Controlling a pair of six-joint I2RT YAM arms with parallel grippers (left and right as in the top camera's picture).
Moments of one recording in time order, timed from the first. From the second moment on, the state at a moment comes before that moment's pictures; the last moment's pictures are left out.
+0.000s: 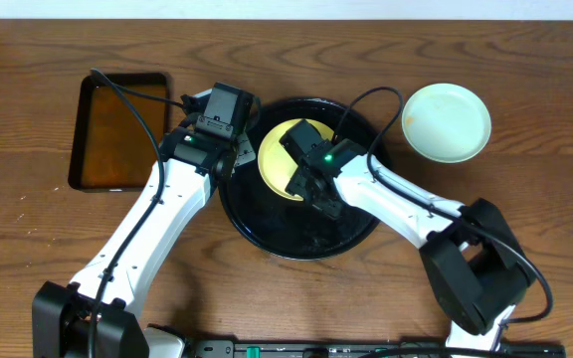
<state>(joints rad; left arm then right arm) -0.35 1.54 1.22 -0.79 -0.24 -0.69 0.70 1.94 1.33 -0.75 0.00 1.24</state>
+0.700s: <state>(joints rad) -0.35 1.54 1.22 -0.79 -0.24 -0.69 0.64 2.02 1.35 -0.69 -0.04 1.08</state>
